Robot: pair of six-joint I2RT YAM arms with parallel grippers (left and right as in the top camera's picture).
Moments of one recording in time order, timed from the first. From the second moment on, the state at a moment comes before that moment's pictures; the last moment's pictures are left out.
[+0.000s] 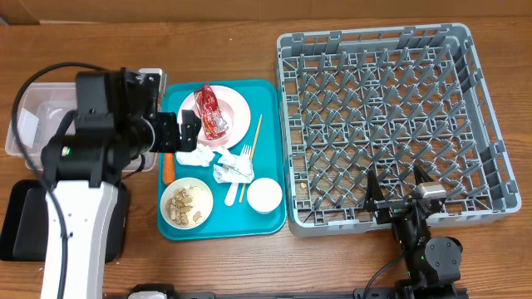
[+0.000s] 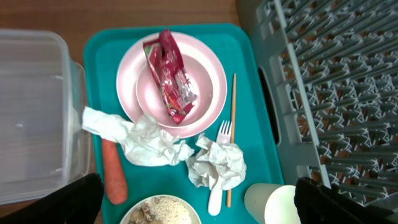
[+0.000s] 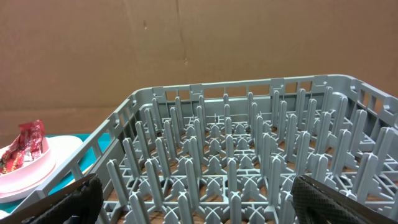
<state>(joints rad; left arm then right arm) -0.01 1.30 1.39 -1.04 0.28 -0.04 0.14 0.01 0.02 -0.03 0.00 0.11</state>
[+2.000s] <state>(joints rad) -0.17 1.90 1.39 -0.61 -0.07 -0.39 0.14 0.01 0.02 -0.03 0.00 0.10</state>
